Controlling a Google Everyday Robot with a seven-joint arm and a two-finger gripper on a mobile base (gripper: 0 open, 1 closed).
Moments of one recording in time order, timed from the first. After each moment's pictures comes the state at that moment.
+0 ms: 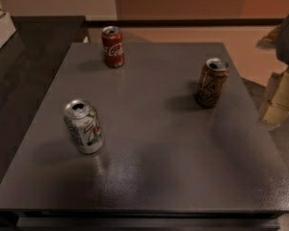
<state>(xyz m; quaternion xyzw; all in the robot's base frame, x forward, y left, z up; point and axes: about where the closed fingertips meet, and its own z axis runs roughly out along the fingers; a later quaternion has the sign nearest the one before) 0.438 -0.217 0.976 -0.60 0.78 -0.03 0.16</state>
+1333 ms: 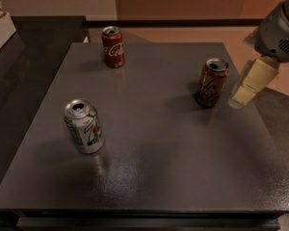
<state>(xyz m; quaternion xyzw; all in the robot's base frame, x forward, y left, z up) 0.504 -0.210 0.955 -0.55 0.81 0.01 0.21</state>
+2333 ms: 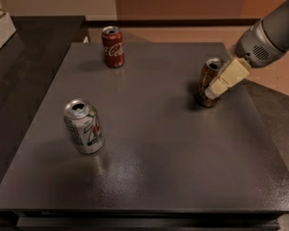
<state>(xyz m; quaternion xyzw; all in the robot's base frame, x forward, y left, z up) 0.567 -0.192 0.910 -0.49 0.82 0.12 0.27</state>
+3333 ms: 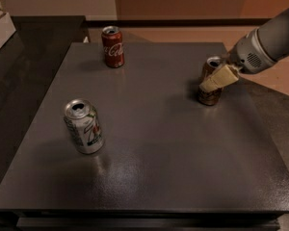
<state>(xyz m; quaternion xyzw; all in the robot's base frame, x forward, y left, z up) 0.577 -0.181 0.892 -0.48 0.82 0.15 0.29</state>
